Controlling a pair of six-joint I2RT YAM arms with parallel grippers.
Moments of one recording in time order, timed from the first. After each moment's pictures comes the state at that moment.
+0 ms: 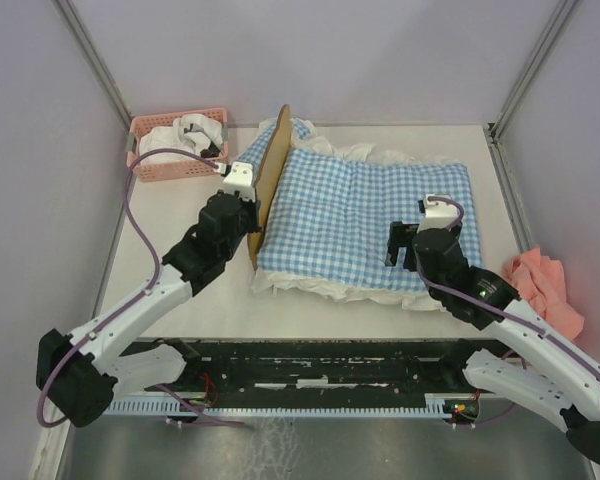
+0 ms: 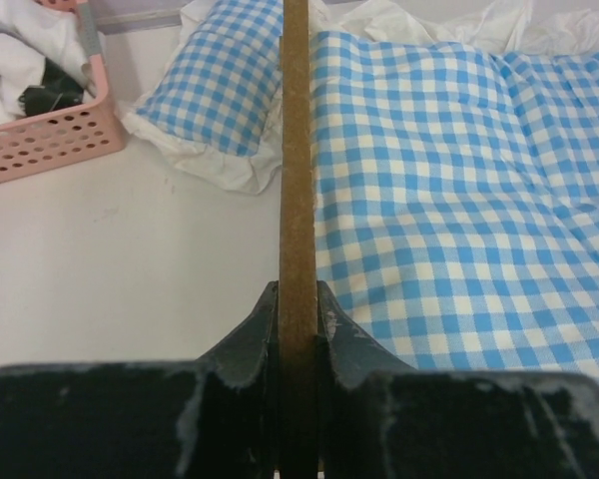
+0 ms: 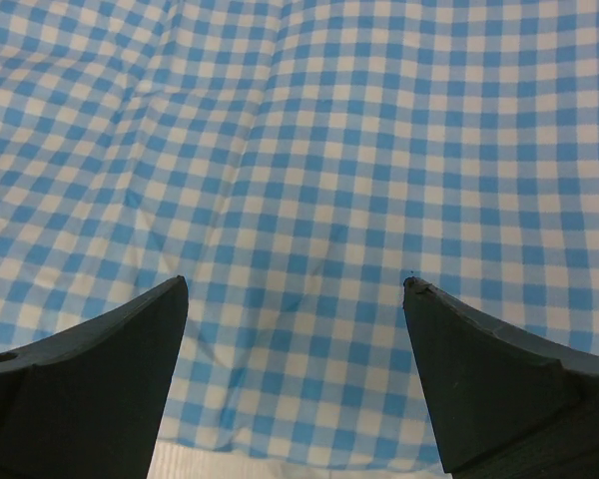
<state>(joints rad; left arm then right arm) -0.63 1.13 0.88 -0.02 -0.37 -0.15 0.74 0.79 0.81 -0.56 0.60 0.40</state>
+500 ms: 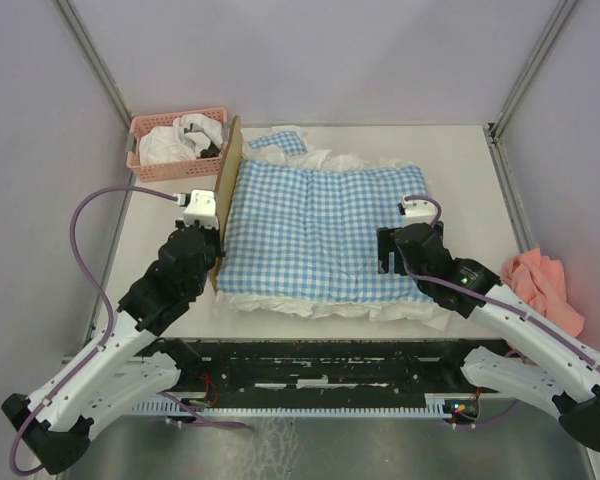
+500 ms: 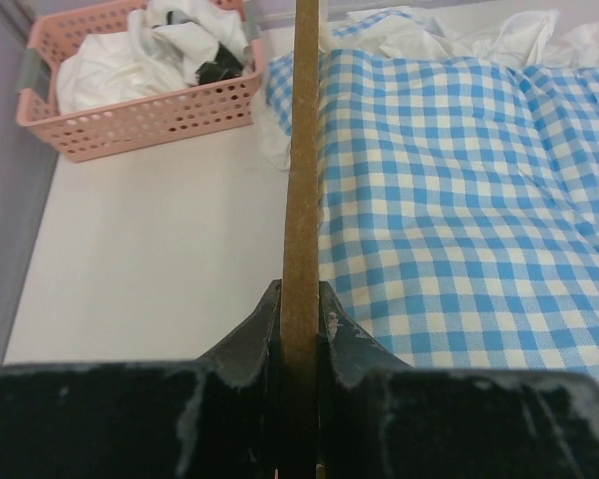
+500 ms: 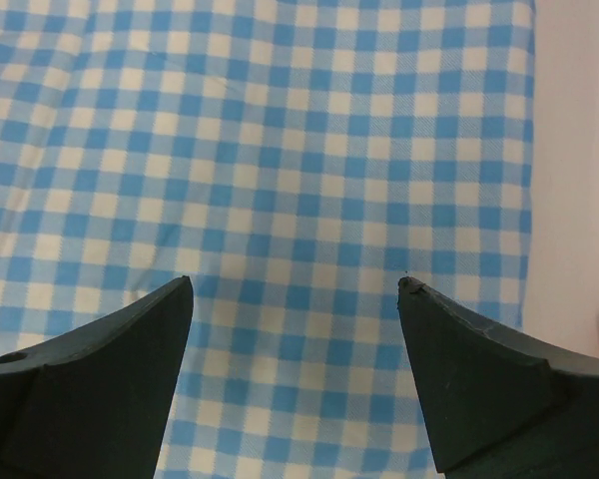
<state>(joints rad) -0.66 0.73 0.80 -0.31 -0.60 -0.07 0.74 0.90 0.82 -0.62 0.52 0.39</state>
